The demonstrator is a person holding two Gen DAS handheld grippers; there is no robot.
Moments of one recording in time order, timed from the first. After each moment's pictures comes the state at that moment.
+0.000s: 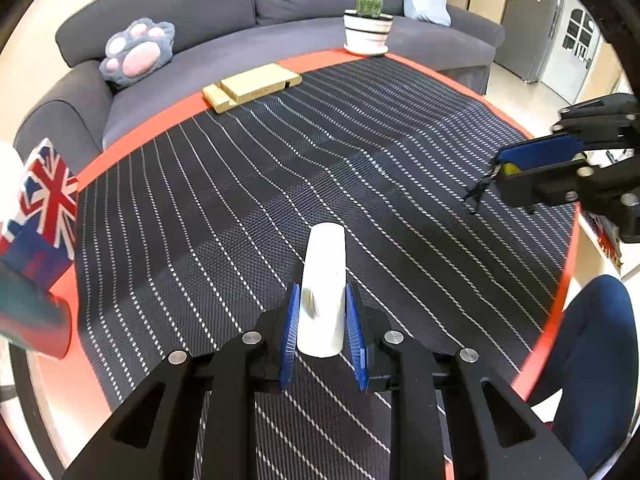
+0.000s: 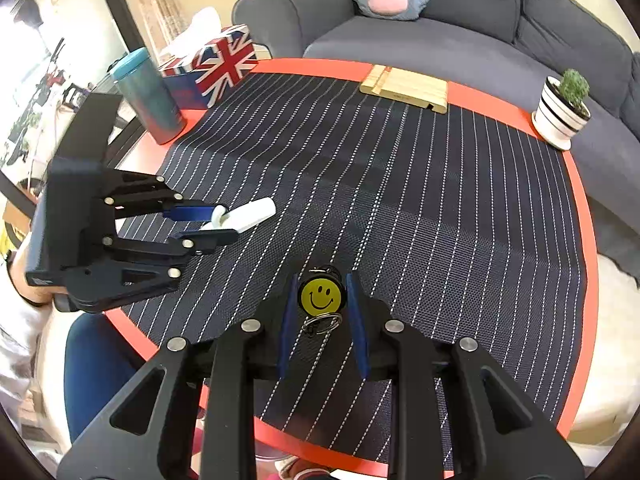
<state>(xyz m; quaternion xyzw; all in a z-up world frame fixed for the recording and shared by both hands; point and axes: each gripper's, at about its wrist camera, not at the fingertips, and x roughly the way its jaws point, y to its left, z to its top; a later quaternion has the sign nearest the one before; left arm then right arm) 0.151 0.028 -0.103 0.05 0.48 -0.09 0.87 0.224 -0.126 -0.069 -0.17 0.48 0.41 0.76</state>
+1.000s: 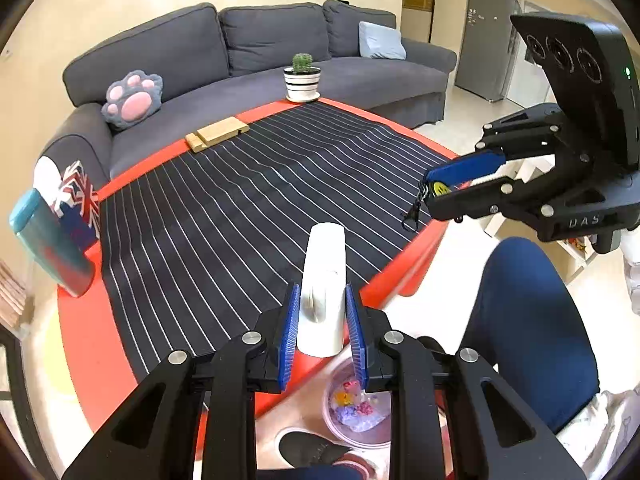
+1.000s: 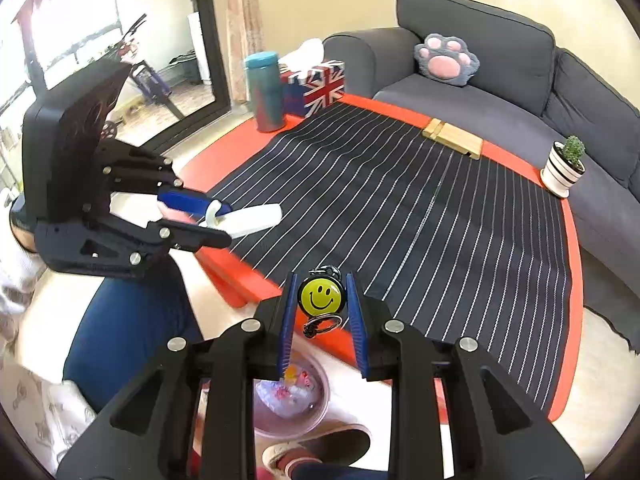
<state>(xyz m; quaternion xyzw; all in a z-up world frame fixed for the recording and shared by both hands) -0.002 -0.030 -0.044 0.05 0.41 -0.13 0.90 0.085 -0.193 -0.025 -0.20 0.37 0.49 0.76</state>
